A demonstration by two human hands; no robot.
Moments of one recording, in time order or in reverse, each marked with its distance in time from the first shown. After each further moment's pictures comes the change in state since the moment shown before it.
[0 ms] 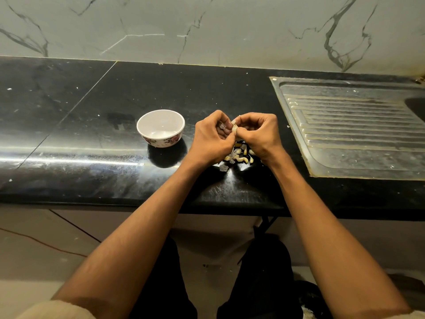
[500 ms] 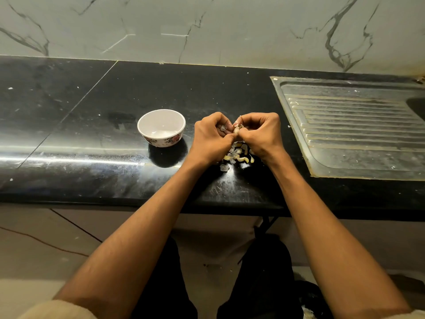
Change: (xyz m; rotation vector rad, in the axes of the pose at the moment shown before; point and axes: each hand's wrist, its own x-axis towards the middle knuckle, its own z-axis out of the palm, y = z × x) left_hand 0.003 -0.002 0.000 0.012 0.013 -0.092; right_hand -0.001 -0.005 0.003 -0.078 0.033 -0.008
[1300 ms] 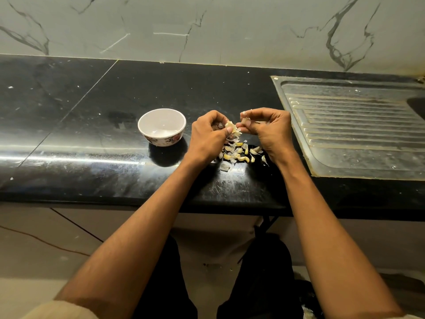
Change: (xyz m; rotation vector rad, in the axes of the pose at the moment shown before) left_hand 0.003 -0.005 -0.004 -0.148 -0.017 -0.150; right_hand 0.004 -0.001 -0.016 0.241 0.023 0.105
